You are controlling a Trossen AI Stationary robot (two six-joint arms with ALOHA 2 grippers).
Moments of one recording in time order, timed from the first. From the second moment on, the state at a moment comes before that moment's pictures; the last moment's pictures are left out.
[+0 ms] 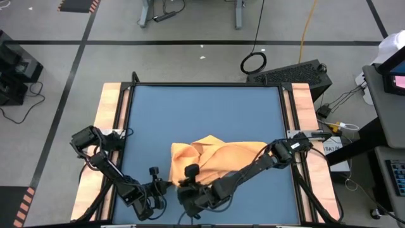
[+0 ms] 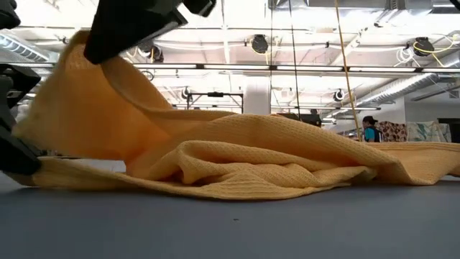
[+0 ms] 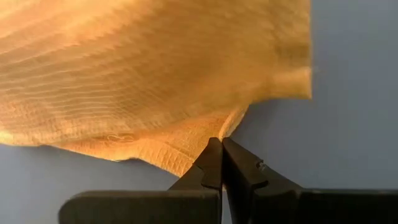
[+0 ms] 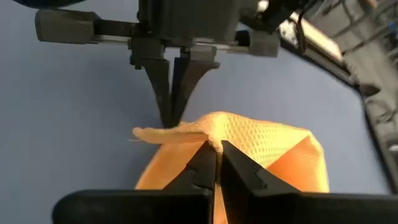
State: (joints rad) left arm -0.95 1.84 0.86 -0.30 -0.83 -0.91; right arm 0.51 2.38 2.04 -0.51 0.70 0.05
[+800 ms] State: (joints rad) left arm -0.96 1.84 0.86 -0.11 -1.01 -1.03; right arm 0.45 2.40 2.04 -0.49 0.57 0.36
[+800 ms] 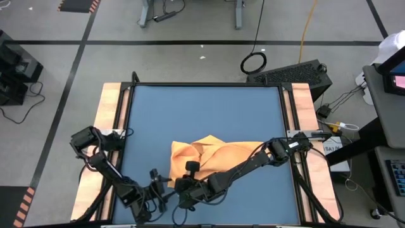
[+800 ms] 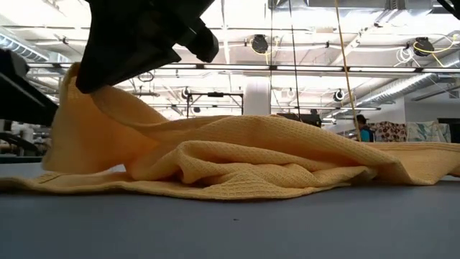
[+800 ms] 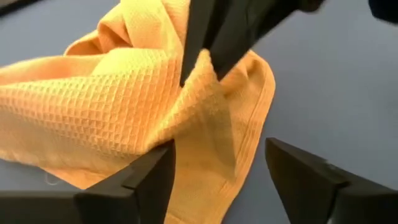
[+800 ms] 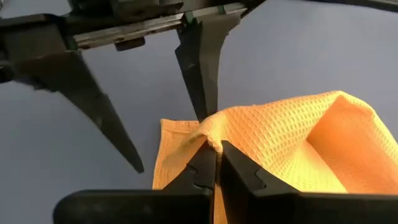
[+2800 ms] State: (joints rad) left arm -1.02 1.77 0.86 -0.38 -0.80 -1.09; right arm 0.48 2.38 2.04 -0.68 0.25 0.35
